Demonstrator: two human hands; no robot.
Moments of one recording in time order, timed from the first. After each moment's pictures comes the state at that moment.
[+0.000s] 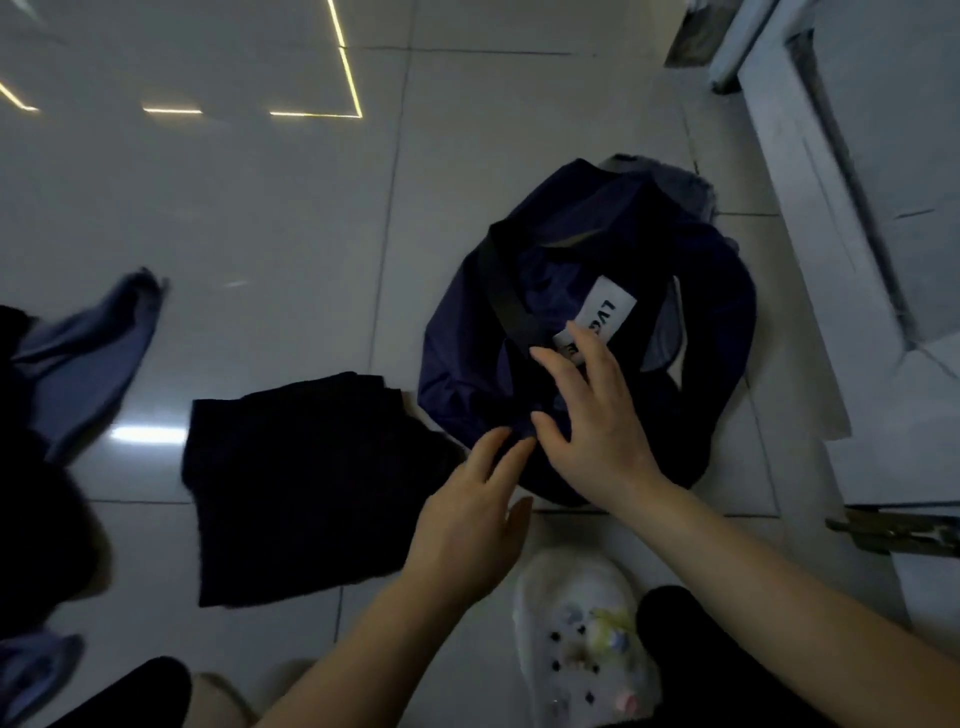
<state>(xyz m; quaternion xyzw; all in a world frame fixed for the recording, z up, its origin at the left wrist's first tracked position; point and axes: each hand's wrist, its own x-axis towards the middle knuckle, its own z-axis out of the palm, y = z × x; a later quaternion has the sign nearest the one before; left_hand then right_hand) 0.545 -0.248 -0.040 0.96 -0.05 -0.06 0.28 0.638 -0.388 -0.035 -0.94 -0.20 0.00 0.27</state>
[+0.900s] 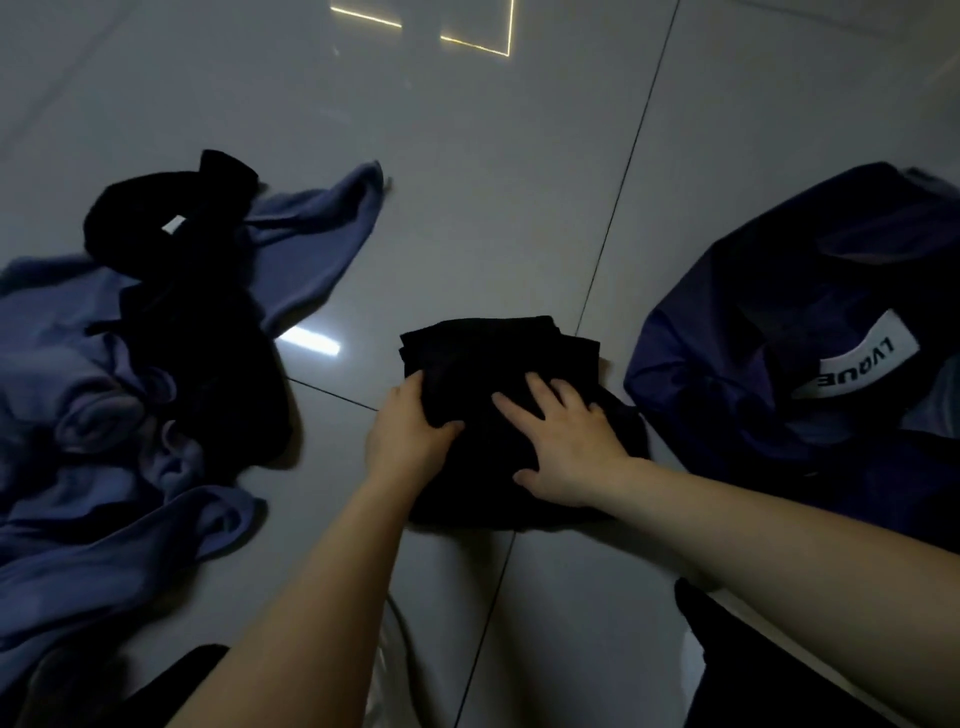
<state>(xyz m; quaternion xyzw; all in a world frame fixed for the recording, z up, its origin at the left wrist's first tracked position) 0.510 -0.022 -0.085 0.85 0.40 -0.11 0.34 0.597 -0.175 -0.081 -0.85 -0.40 0.35 -0.05</state>
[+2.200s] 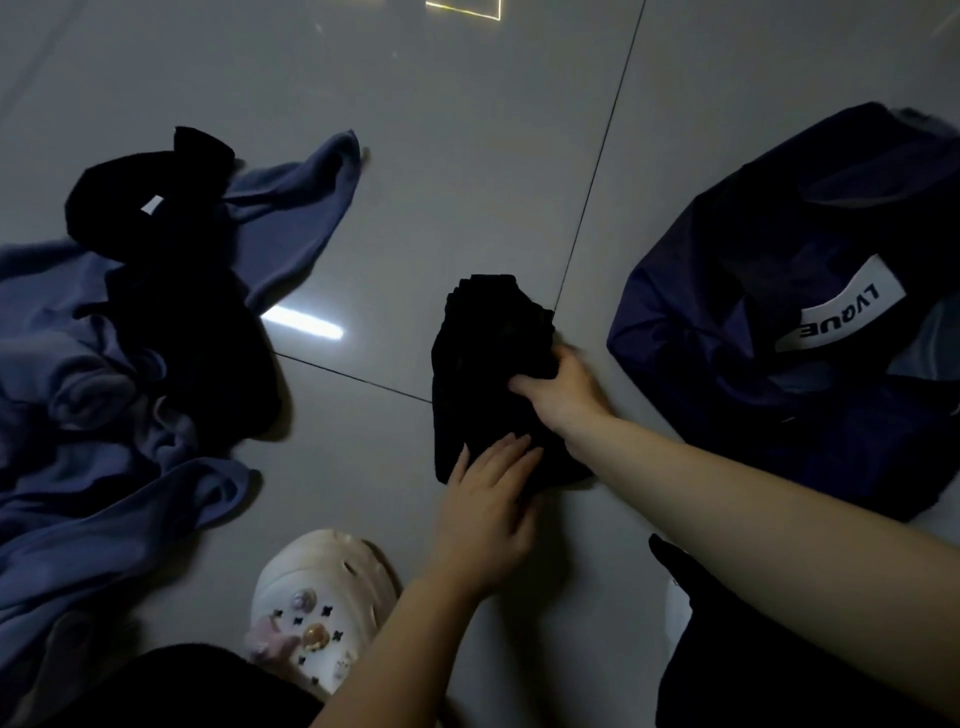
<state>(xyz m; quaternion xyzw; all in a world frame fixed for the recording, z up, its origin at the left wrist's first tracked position) 0.443 -0.125 -0.106 0.95 0.08 -0.01 0.30 0.596 -0.176 -0.098 -0.82 0.07 0.37 0.43</state>
